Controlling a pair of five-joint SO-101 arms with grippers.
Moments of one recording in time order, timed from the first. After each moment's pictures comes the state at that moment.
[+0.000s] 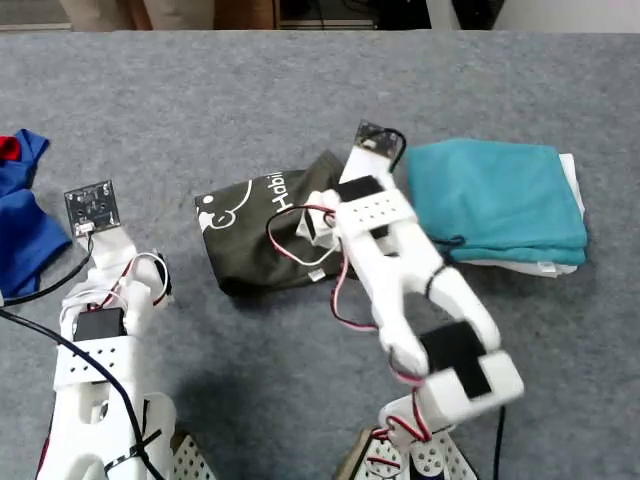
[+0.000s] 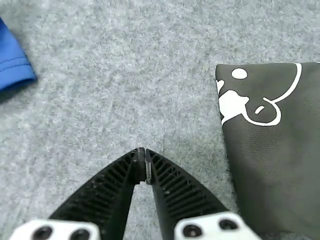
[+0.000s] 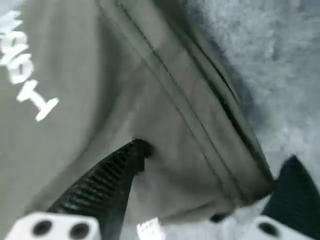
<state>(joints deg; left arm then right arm) -11.8 -56.4 75.0 36.5 -1.1 -23.3 7.1 25.0 56.1 -47.8</state>
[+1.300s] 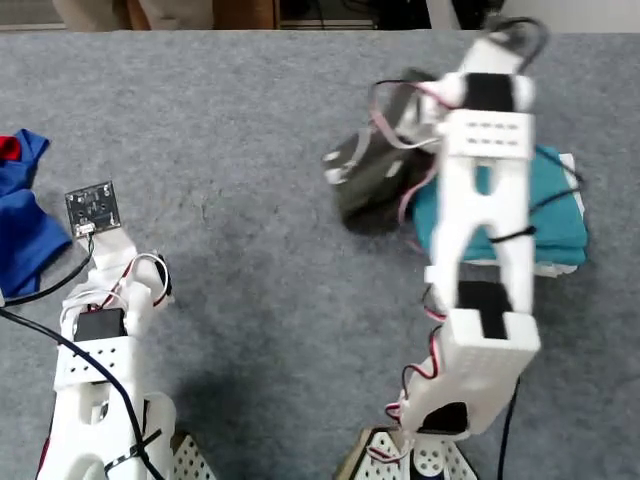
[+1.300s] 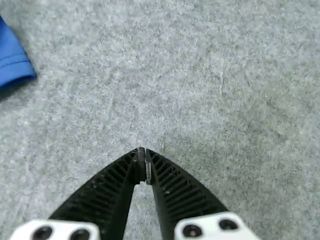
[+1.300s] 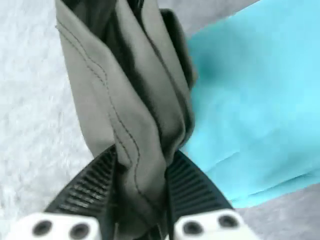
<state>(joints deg) -11.8 -56.4 75.3 36.5 -1.1 3.3 17.7 -33.2 92.0 -32.5</state>
